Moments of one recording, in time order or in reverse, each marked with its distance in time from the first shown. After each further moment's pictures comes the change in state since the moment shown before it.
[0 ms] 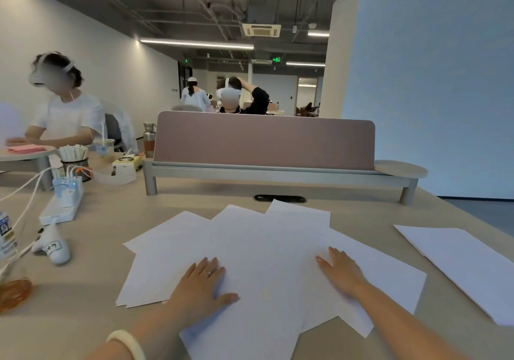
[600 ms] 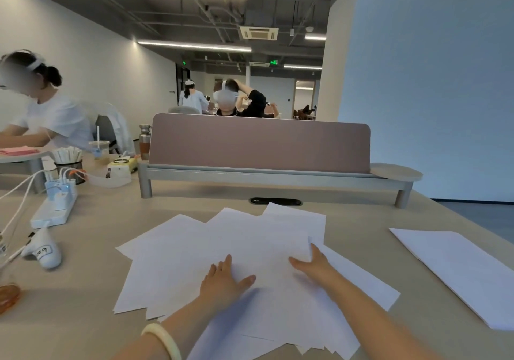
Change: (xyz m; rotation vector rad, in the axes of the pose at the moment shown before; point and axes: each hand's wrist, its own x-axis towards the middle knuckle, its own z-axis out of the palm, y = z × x) left_hand 0.037 0.051 0.003 -0.450 0.055 -0.246; right_hand -0.008 -0.045 0.000 0.620 -0.034 0.031
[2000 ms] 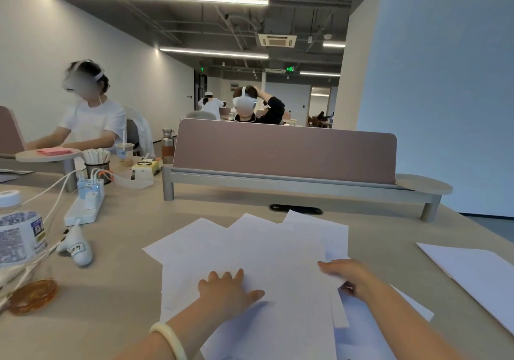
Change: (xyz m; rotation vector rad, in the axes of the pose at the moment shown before) left_hand -0.021 -0.019 -0.034 0.497 -0.034 -0.058; right_hand 0.017 -0.006 -0.015 0.282 -0.089 0.221
